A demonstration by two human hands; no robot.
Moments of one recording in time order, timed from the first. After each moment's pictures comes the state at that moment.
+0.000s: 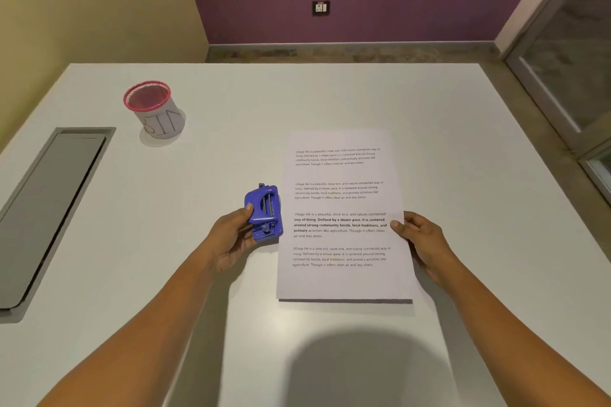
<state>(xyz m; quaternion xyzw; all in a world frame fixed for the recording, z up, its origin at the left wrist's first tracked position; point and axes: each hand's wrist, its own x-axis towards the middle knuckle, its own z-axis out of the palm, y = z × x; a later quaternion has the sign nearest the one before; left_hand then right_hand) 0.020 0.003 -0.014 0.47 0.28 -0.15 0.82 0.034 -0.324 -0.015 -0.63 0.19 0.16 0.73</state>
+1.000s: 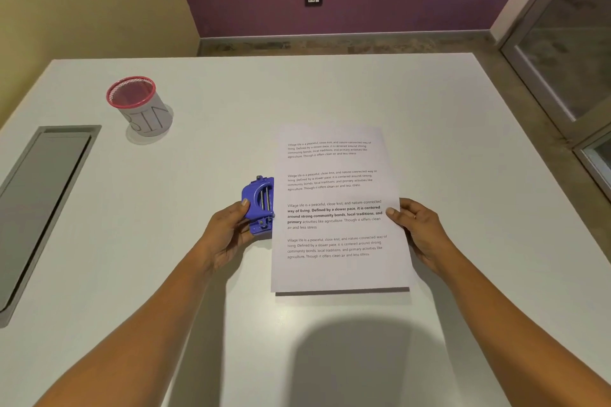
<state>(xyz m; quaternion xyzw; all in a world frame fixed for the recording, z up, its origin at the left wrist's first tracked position) 0.026 -0.008 -0.020 0.50 0.23 -0.13 0.82 0.044 -0.329 -0.010 -0.61 0.18 0.16 0.76</state>
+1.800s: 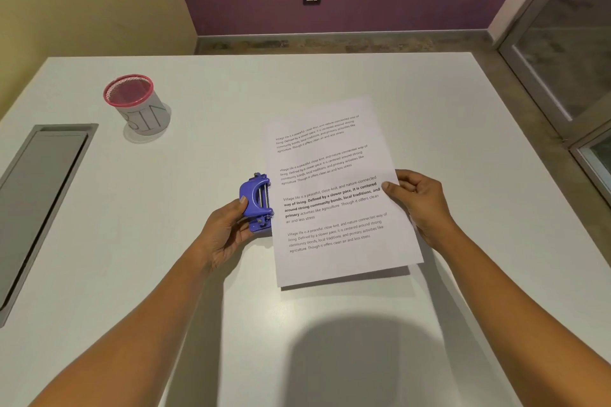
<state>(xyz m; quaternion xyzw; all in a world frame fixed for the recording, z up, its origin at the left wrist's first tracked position) 0.027 -0.006 -0.019 0.47 0.23 -0.13 0.84 0.069 -0.320 0.017 -0.69 0.09 0.08 0.71</state>
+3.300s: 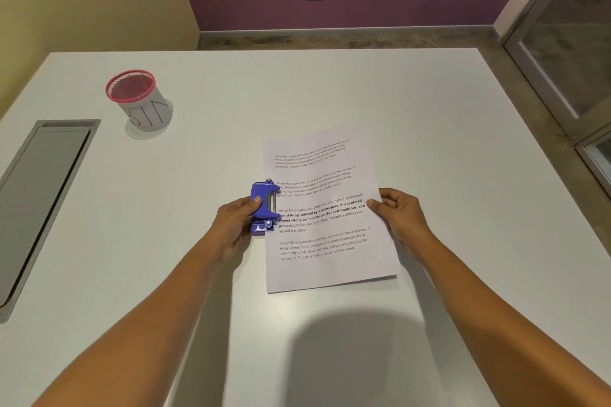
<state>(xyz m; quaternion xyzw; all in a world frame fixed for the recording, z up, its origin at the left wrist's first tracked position) 0.033 -0.014 -0.023 0.60 0.26 -0.14 0.74 0.061 -0.298 -0.018 -0.70 0.17 0.14 0.68</state>
